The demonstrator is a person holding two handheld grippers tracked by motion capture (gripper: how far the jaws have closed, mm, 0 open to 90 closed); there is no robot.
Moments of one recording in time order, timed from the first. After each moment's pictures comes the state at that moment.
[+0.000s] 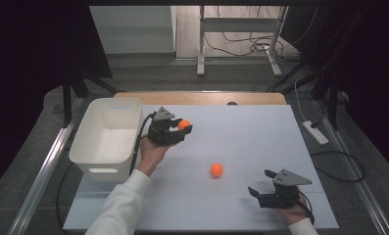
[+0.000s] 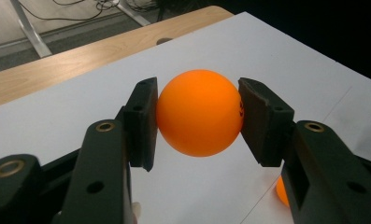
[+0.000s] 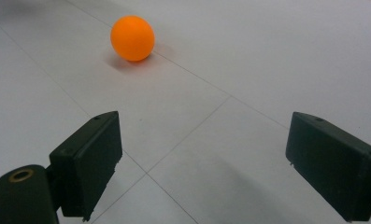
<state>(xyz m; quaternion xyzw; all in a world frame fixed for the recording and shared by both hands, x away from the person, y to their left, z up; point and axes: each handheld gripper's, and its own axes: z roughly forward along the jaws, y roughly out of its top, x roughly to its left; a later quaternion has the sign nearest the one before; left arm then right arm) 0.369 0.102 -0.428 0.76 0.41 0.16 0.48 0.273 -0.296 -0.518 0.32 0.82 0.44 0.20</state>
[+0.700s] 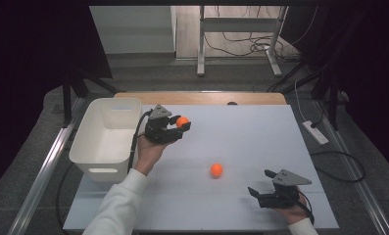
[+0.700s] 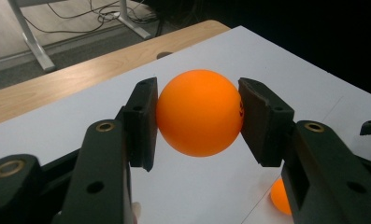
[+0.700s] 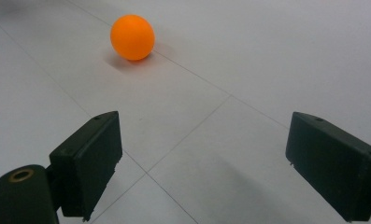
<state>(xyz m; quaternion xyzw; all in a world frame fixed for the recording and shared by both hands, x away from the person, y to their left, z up) 0.362 0.109 -0.412 0.76 0.40 0.17 0.49 0.273 -0.296 -0.518 0.32 0.82 0.44 0.20</state>
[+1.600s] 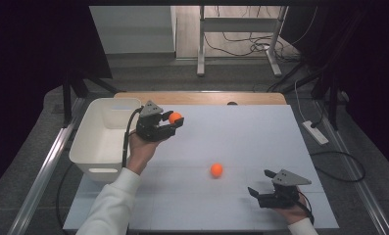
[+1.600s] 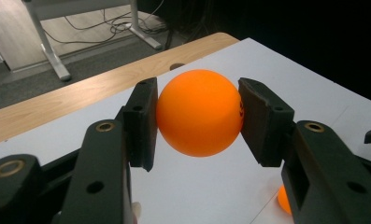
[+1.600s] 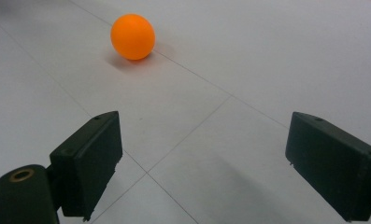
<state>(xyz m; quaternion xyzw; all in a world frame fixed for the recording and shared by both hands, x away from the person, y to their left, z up) 0.356 0.127 -0.398 0.74 0.41 0.19 0.49 0.273 -0.295 -0.518 0.32 0.82 0.44 0.20</state>
